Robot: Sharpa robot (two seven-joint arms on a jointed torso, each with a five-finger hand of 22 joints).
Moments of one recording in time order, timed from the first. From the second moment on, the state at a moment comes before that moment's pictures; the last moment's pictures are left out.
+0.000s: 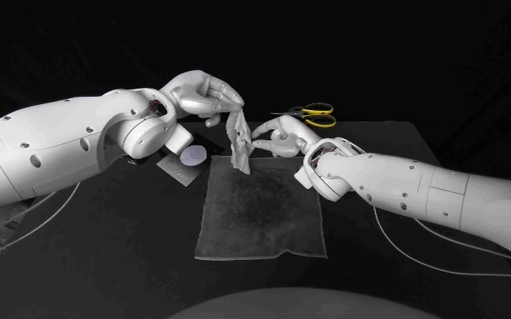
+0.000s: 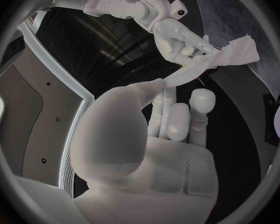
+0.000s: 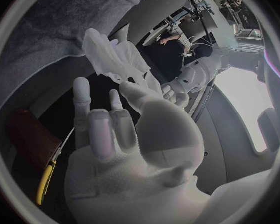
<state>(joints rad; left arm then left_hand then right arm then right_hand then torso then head) 1.35 -0.81 -0.07 1.48 -0.48 -0.14 0.07 1.39 -0.18 0.73 0.04 0.05 0.99 0.11 0.46 0.40 1.09 0.05 0.55 0.15 1.31 -0.01 1.51 0.83 0.14 1.14 0.09 1.17 1.07 1.12 -0.54 -0.15 1.26 -0.86 -0.53 0.23 1.14 -0.01 0.47 -0.19 0.05 0.89 0.18 0.14 0.38 1.47 0.09 1.46 1.31 1.44 0.03 1.50 1.31 0.16 0.91 0.13 0.87 0.90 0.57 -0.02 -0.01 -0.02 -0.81</state>
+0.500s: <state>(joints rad) 1.35 -0.81 -0.07 1.48 -0.48 -0.14 0.07 1.39 -0.18 0.73 0.04 0.05 0.99 0.11 0.46 0.40 1.09 0.05 0.55 0.15 1.31 -0.01 1.51 0.83 0.14 1.14 0.09 1.17 1.07 1.12 -0.54 -0.15 1.28 -0.86 -0.48 0.26 1.16 -0.01 0.47 -0.20 0.05 0.91 0.18 0.13 0.37 1.47 0.09 1.46 1.31 1.43 0.03 1.50 1.31 0.16 0.90 0.14 0.87 0.90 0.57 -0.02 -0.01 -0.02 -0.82</state>
